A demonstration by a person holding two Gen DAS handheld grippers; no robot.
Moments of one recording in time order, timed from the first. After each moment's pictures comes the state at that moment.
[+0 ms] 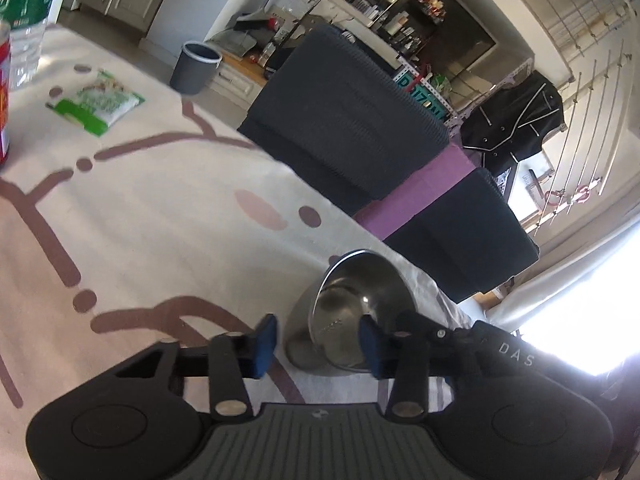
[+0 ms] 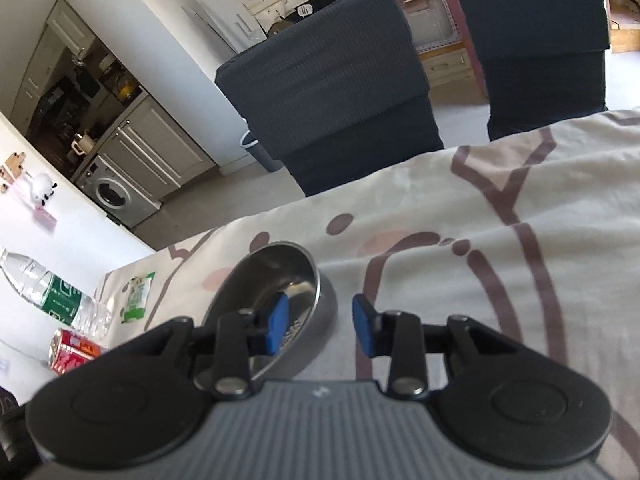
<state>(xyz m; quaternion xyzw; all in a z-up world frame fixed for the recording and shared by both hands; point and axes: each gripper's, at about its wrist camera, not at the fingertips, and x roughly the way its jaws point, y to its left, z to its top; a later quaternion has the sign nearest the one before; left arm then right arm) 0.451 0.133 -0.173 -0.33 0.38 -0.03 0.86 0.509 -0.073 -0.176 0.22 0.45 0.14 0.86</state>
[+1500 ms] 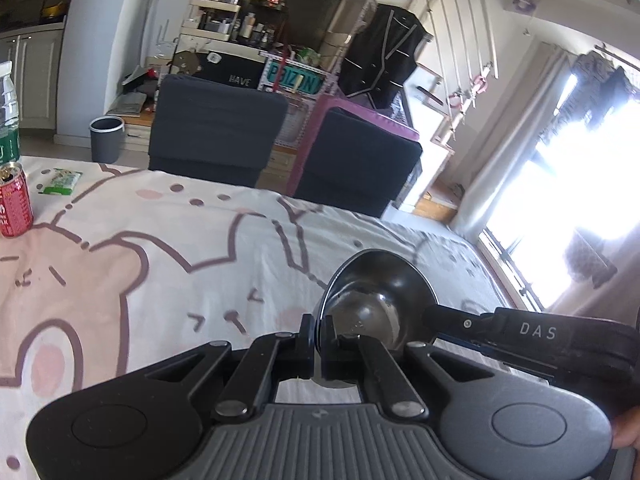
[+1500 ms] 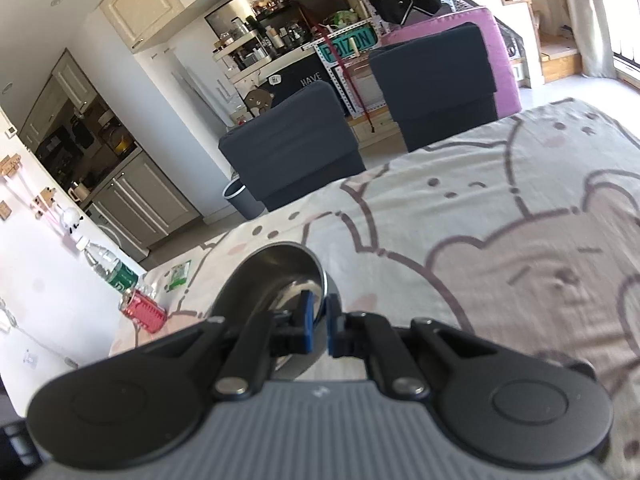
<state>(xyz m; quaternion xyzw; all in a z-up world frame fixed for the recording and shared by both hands) 0.220 -0.002 -0.041 -0.14 0.36 -0.14 0.91 0.238 -0.190 -0.047 0.23 0.38 0.07 0.89</state>
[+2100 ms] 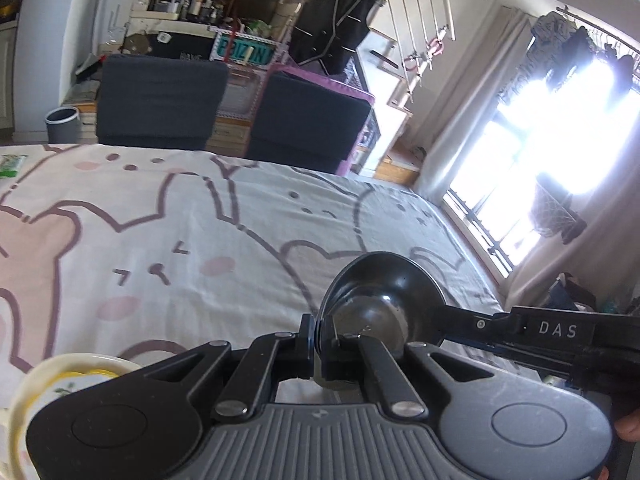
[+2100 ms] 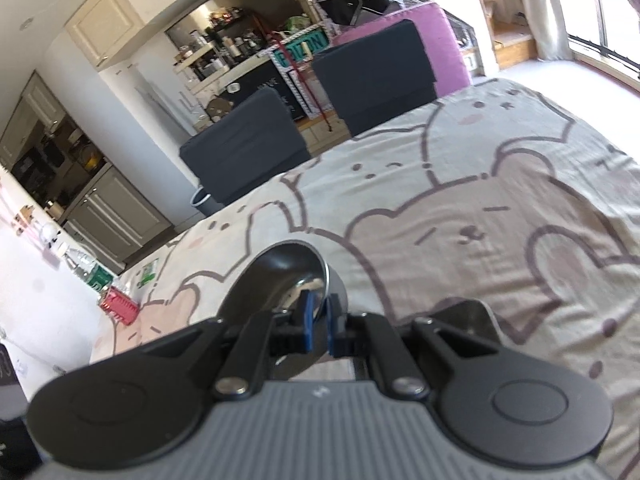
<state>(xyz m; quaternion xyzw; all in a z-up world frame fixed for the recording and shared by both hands) 0.196 -0.066 -0.059 -0.12 0.38 -0.21 0.89 0.175 -0.244 -0.051 0.25 0.39 0.02 0.88</state>
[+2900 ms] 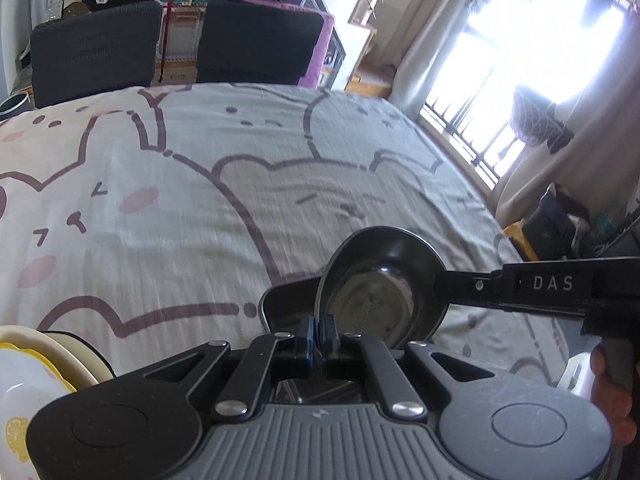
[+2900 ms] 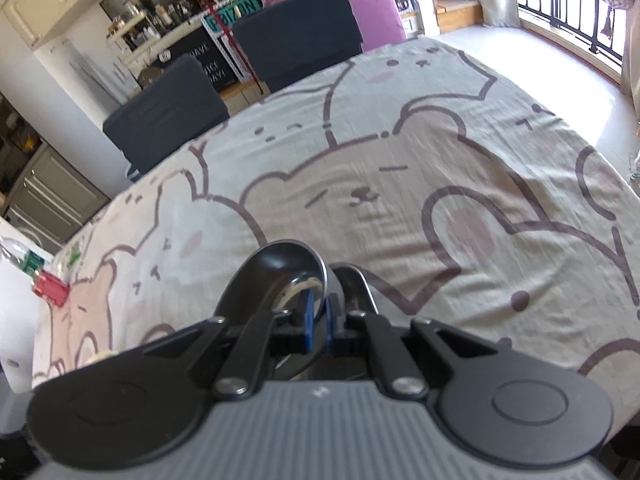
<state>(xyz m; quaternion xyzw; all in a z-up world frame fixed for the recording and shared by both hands) 0.201 -0.143 -0.110 -0.04 0.47 -0.26 0.84 0.161 -0.294 -0.082 0.23 0.47 -0.05 0.85</state>
